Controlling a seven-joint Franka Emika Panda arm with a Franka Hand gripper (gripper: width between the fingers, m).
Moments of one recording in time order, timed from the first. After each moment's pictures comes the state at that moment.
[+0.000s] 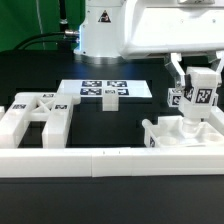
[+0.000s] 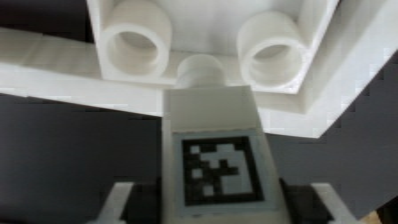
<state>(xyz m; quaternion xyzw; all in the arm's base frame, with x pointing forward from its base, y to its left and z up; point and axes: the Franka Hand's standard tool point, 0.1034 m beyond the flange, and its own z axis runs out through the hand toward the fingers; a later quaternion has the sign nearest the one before) 0.632 0.077 0.099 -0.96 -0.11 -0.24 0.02</state>
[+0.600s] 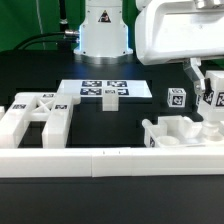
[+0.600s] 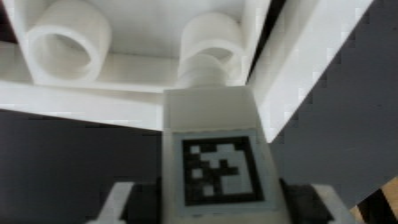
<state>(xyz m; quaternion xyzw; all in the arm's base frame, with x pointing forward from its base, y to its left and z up) 0.629 0.106 0.094 -0.96 -0.11 -0.24 0.03</state>
